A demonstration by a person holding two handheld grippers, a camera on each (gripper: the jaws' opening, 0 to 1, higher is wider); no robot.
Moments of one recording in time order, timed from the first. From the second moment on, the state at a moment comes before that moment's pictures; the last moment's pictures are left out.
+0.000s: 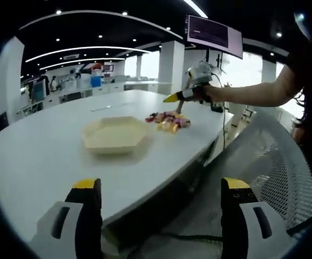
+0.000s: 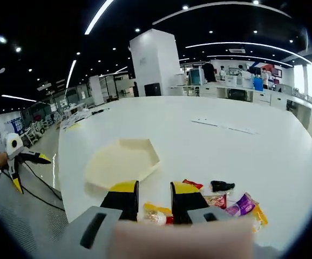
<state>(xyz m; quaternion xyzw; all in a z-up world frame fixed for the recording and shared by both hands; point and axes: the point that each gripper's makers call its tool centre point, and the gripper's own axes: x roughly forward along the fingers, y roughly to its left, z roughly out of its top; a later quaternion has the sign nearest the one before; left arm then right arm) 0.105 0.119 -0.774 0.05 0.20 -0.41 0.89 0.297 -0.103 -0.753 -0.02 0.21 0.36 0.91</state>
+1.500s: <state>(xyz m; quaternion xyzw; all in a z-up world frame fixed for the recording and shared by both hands) 0.105 0.119 -0.774 0.05 0.20 -0.41 0.89 0.323 -0.077 -0.800 -0.08 0.25 0.29 0.92</state>
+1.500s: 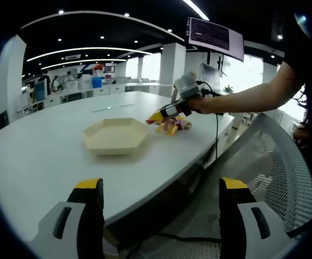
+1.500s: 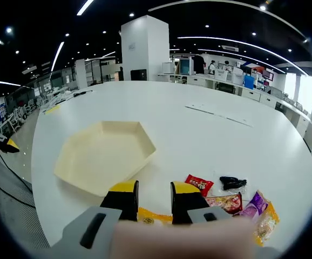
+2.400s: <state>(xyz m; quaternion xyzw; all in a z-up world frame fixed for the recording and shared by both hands) 0.107 0.118 -0.767 0.04 0.19 -0.41 0.89 0.316 -0.095 -0.763 -0.06 0.24 0.28 0.93</state>
